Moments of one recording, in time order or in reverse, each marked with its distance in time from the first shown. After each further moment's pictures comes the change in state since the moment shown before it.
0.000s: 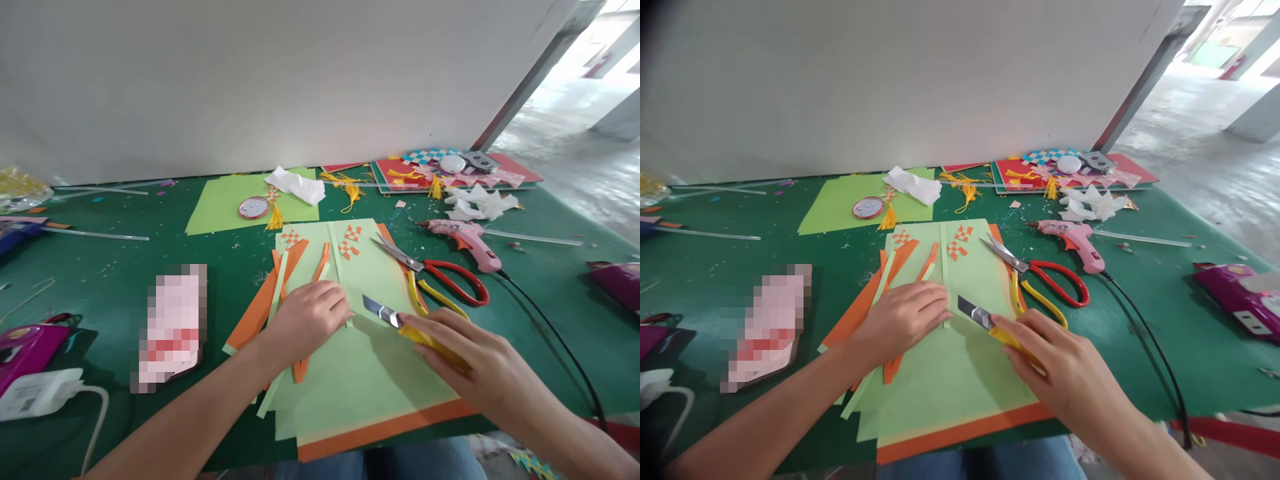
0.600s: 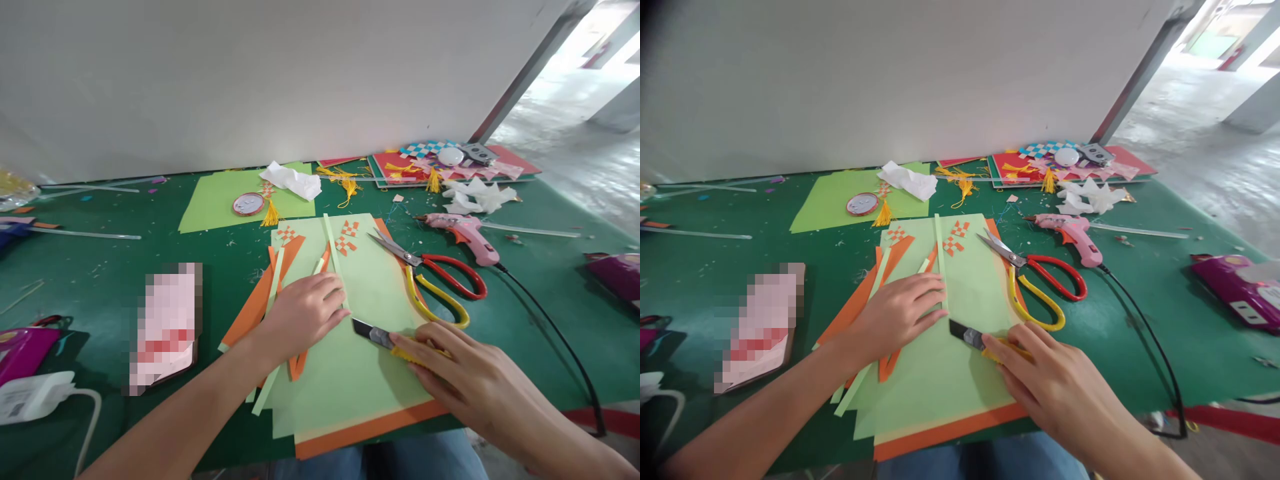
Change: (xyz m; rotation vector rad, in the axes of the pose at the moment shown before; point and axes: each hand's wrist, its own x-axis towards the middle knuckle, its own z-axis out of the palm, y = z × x) left_hand 0.000 -0.004 -0.002 -0.117 -0.131 -0.077; right_hand -0.014 -0.006 0.006 -0.174 -0.139 -0.162
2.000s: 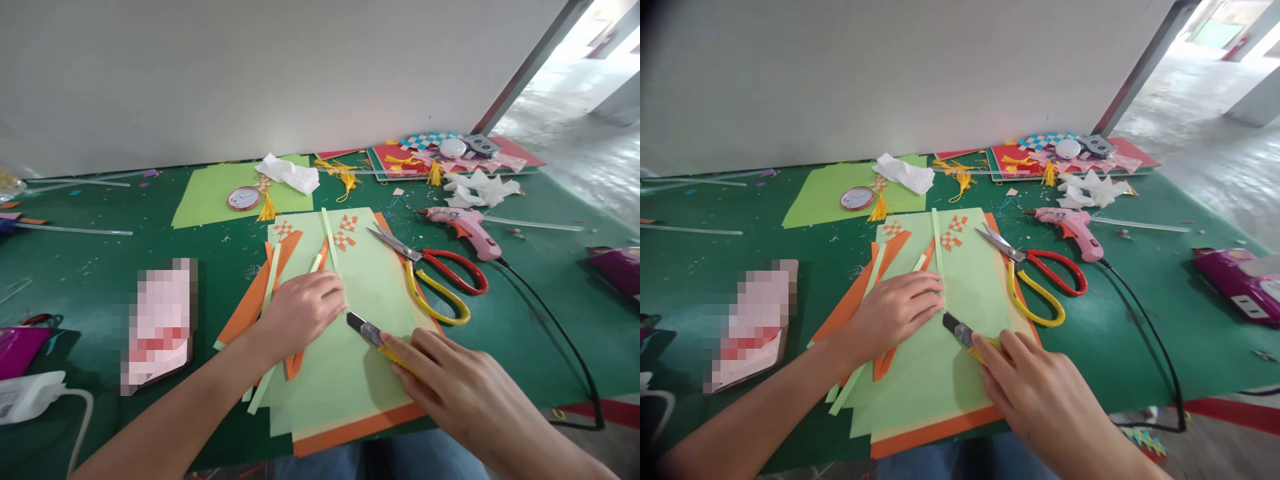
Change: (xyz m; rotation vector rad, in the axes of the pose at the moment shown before) left_hand 0.002 0.000 -0.001 -0.067 0.038 0.042; right_hand 0.010 -0.023 0.004 -0.125 0.032 0.021
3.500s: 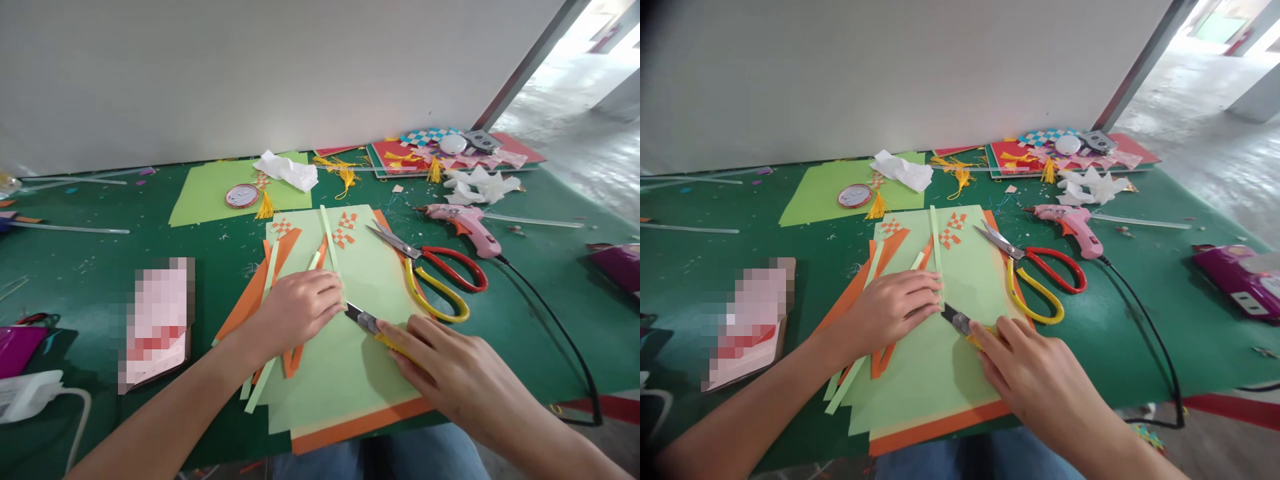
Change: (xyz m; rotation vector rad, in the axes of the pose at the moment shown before) left_hand -0.001 -0.003 -0.003 -0.063 -0.029 -0.012; right_hand 0.009 0.008 -0.001 -0.022 0.013 0.006
